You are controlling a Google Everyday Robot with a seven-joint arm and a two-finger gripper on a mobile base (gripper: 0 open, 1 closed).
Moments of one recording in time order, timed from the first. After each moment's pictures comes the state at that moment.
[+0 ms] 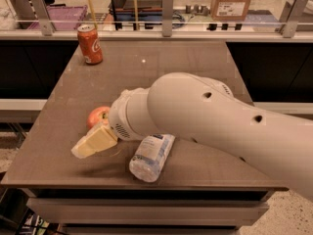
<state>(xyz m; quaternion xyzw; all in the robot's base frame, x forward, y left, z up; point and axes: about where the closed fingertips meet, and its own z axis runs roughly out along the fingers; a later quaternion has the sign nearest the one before) 0.464 0.119 0.861 -0.46 0.76 0.19 0.41</state>
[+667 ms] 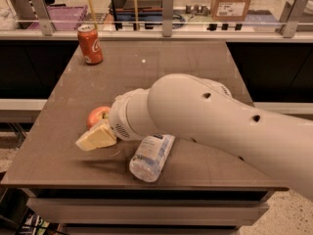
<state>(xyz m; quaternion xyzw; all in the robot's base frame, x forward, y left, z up) 0.465 0.122 0.859 -0.47 0.76 0.19 0.41</state>
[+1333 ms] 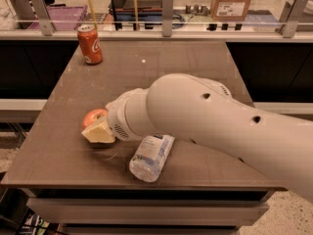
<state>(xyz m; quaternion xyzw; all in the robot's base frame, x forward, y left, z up) 0.463 0.123 0.862 -0.47 0.76 0.19 0.41</state>
